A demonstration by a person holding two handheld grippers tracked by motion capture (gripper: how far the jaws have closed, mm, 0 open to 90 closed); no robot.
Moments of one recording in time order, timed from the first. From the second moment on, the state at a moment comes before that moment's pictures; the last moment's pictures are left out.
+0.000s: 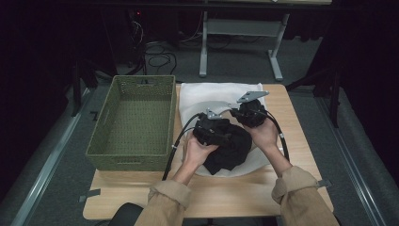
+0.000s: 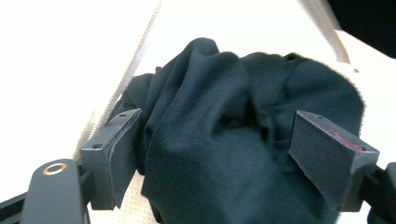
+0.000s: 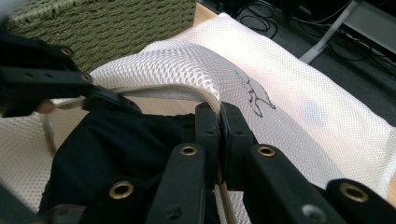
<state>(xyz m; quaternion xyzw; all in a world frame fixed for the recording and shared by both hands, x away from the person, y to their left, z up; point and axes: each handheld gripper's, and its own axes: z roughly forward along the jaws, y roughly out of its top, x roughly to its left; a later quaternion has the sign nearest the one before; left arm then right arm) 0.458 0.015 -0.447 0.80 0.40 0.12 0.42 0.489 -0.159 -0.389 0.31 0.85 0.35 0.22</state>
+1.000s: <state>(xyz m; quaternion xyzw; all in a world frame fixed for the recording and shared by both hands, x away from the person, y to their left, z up) 0.402 0.007 -0.484 0.85 0.39 0.12 0.34 0.488 -0.160 -0.391 0.31 0.85 0.35 0.22</state>
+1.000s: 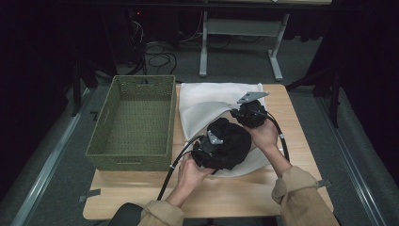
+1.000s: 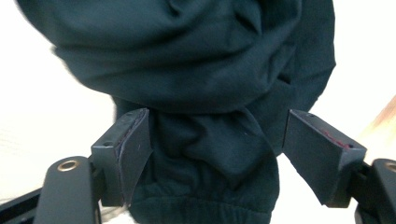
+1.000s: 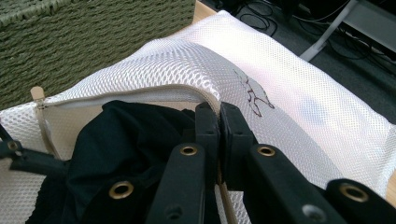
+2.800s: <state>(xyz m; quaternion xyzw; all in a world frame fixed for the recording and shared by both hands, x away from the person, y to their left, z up) 0.437 -0.009 -0.480 0.84 0.39 0.12 0.35 0.485 -0.162 -0.393 0.31 0.86 0.35 0.22</state>
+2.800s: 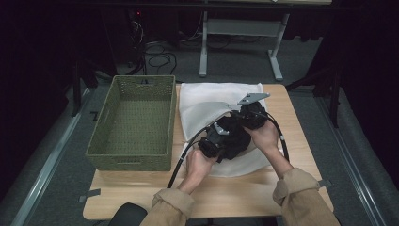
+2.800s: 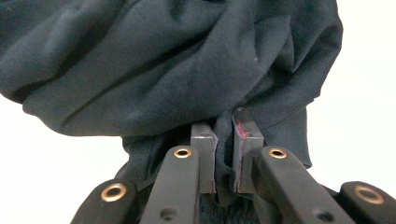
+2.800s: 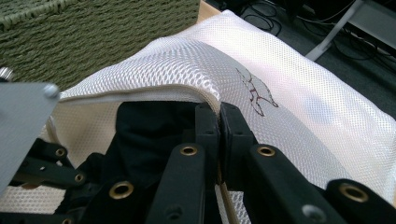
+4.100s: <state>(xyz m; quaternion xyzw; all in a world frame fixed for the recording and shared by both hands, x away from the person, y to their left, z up) 0.470 -0.009 -0.491 0.82 0.43 0.16 0.34 0.485 -0.163 -0.396 0.31 0.86 0.36 0.21</state>
